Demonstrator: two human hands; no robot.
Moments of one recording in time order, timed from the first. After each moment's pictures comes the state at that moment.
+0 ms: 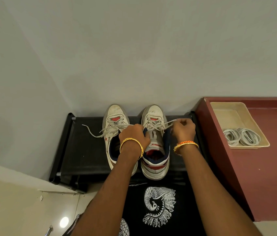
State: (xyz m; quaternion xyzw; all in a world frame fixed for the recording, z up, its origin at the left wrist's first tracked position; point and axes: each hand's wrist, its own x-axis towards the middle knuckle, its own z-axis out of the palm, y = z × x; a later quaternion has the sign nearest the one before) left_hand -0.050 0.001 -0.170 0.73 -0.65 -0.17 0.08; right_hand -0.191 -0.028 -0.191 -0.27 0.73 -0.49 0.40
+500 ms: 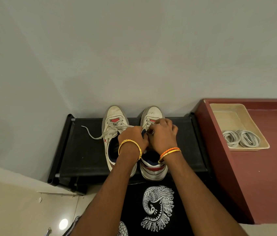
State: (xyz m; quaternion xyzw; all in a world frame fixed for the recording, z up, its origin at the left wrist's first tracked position) left_hand -0.050 0.002 -0.171 0.73 -0.66 -0.16 0.08; right_hand -0.153 -0.009 -0.184 -0.72 0.68 -0.09 0.13
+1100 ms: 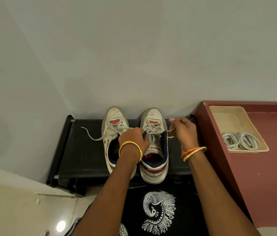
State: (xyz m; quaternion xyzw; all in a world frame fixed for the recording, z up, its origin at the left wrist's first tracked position) left_hand -0.051 0.002 -0.170 0.73 -0.66 -0.16 0.07; right_hand -0.195 -0.013 -0.164 -0.34 0.63 -0.51 0.48
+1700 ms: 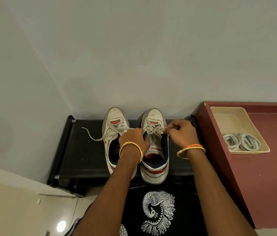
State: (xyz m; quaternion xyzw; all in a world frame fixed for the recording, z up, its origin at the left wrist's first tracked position) left_hand -0.052 0.003 -0.169 0.73 -0.66 -0.16 0.07; right_hand -0.195 -0.010 -0.155 -0.53 0.71 -0.31 0.34
